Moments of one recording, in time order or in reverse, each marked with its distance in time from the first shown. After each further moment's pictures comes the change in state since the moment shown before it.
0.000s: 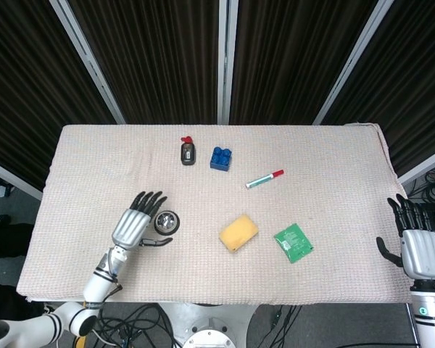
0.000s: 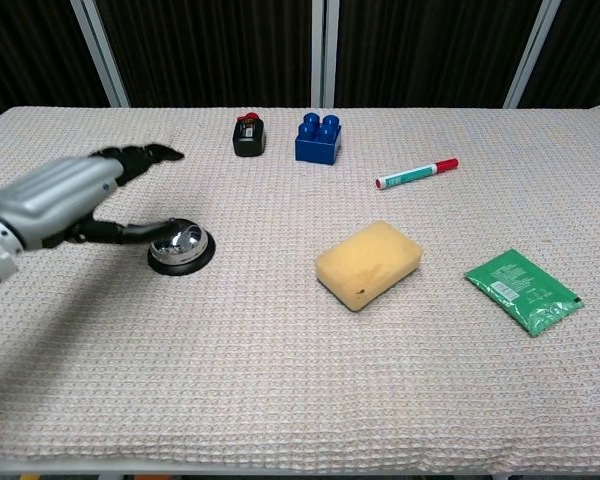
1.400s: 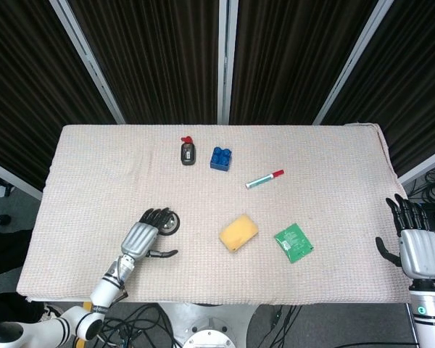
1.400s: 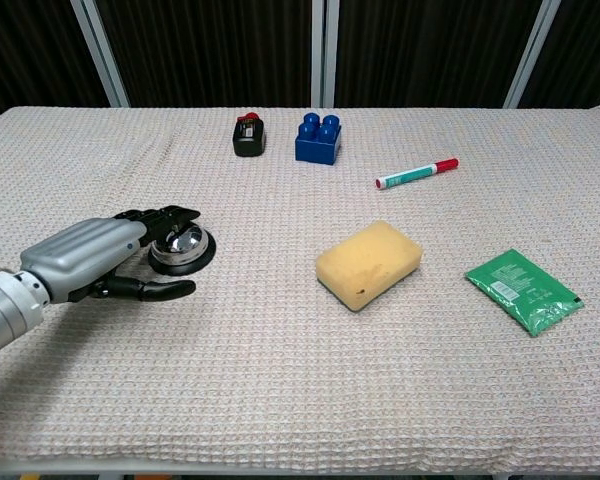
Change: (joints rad) left arm 0.002 -0.109 0.060 0.129 -0.035 -0.166 -0.062; right arm 0.004 -0.007 0.000 0.008 0.003 -0.007 -0.017
